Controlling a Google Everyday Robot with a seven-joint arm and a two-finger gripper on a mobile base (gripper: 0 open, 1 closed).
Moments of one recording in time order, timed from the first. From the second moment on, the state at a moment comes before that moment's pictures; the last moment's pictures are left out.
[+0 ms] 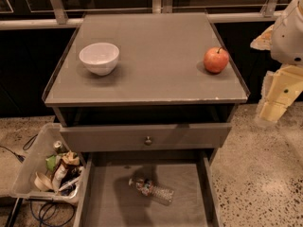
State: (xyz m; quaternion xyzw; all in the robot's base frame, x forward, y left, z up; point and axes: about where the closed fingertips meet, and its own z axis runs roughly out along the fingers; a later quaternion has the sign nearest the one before) arm 0.438 -0.217 0.976 -0.60 0.78 -0.03 0.16
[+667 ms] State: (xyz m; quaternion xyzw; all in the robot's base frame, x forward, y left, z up) arm 0.434 -0.218 0.944 -0.60 0.79 -0.01 0.16
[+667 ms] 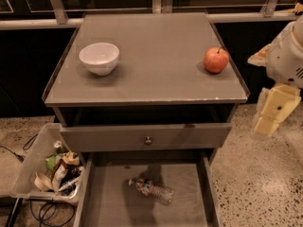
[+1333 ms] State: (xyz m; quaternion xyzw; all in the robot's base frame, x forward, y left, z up) arm 0.439 -0.188 0.872 -0.61 0.77 0.06 0.19
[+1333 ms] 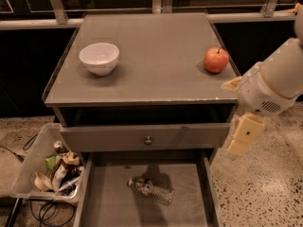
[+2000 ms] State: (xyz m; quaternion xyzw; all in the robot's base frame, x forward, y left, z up) arm 0.440 -0.179 0.786 -0.62 0.76 0.06 0.19
